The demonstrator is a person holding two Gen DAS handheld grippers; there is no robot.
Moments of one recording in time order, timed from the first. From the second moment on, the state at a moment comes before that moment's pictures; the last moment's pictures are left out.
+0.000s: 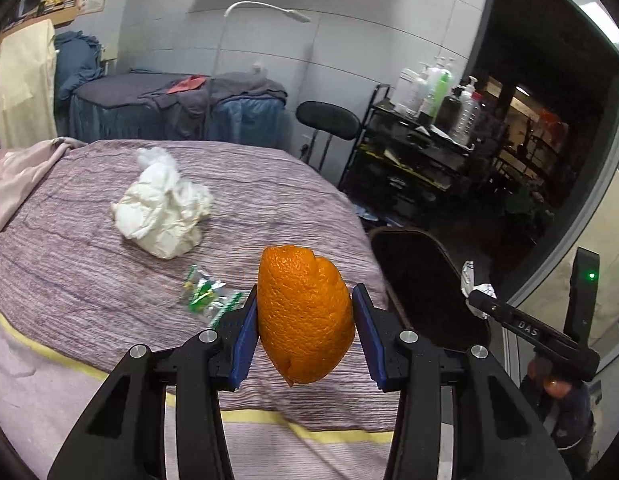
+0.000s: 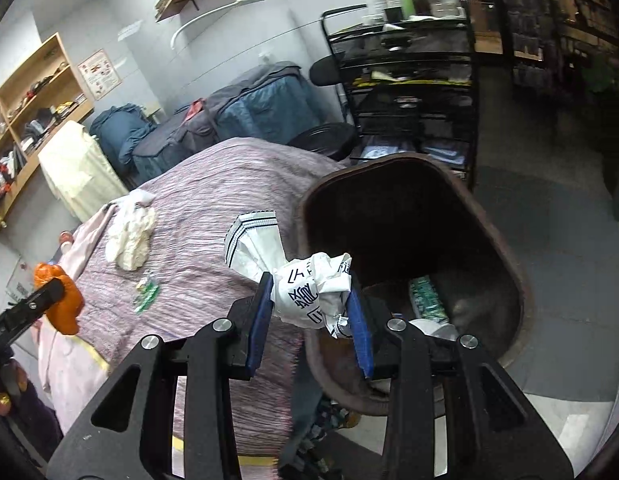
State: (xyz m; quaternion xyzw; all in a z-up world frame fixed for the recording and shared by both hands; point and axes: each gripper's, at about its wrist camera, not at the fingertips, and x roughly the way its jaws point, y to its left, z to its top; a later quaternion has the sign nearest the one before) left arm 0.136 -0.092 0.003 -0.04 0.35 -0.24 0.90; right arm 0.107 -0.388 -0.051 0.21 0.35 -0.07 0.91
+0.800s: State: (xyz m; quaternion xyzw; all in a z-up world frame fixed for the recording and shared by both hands) left arm 0.129 -0.177 -0.004 0.01 0.36 -0.31 0.88; right arm 0.142 -0.455 -0.120 0.26 0.41 -0.13 0.87
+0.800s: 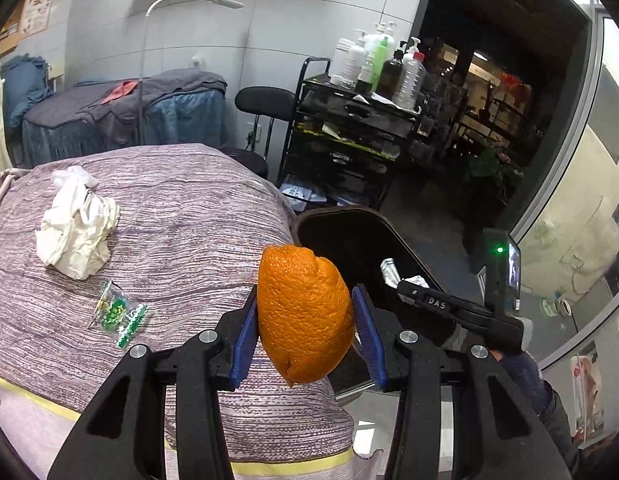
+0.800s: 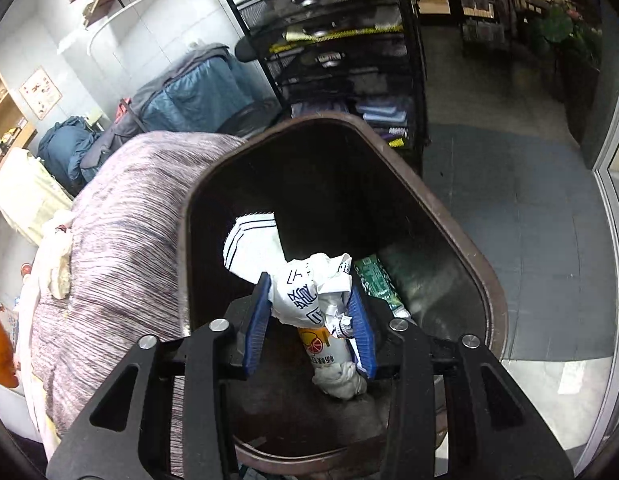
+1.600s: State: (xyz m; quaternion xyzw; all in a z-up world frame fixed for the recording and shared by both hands) left arm 0.134 -0.250 -0.013 0.06 0.38 -0.37 0.84; right arm 0.081 -0.474 -0.092 0.28 0.35 -0.17 0.88
